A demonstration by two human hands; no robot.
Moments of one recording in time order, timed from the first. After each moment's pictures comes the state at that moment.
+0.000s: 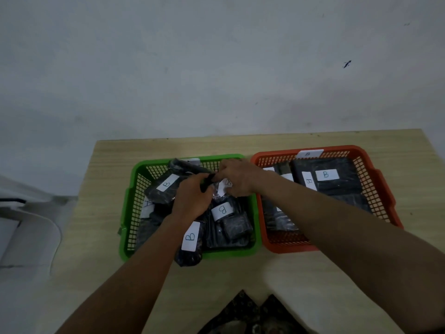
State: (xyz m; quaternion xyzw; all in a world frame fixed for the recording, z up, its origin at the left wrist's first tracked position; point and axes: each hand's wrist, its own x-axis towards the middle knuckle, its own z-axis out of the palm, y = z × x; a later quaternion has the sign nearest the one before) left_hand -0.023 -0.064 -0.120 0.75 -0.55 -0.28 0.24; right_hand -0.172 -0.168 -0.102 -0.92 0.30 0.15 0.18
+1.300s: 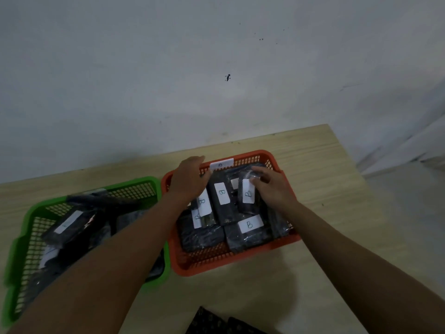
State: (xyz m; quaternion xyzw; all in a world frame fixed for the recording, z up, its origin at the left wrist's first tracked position) left_hand -0.227 -0.187 -0.113 0.67 -0.68 -0.24 0.17; right_hand -0.457 -0.163 -0.119 -0.50 0.66 -0.30 0.47
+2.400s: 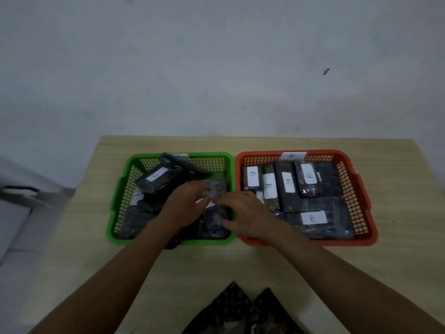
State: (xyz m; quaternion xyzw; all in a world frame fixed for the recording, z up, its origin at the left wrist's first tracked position) left_hand -0.063 -0.023 -0.103 0.68 -0.68 -0.21 0.18; right_hand -0.266 -0.067 -0.117 -0.89 0.32 -0.11 0.29
